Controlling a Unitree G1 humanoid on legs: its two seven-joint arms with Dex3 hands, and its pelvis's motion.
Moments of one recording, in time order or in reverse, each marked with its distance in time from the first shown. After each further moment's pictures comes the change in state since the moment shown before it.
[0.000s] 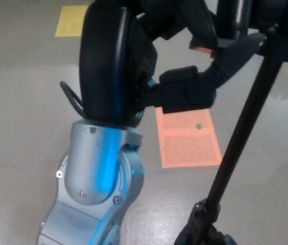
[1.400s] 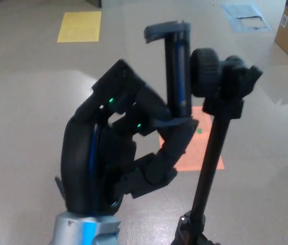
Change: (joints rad) left_arm 0.546 0.128 -0.113 0.044 -0.145 -0.423 -0.011; right_arm 0.023 0.021 0.019 0.011 -0.033 0.019 0.011
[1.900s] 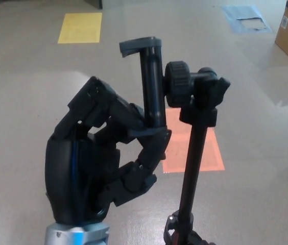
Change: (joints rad) left_arm 0.070 0.000 0.042 0.123 -0.033 -0.225 -0.042; right_arm -0.005 0.019 0.007 0.002 -0.006 0.019 0.014
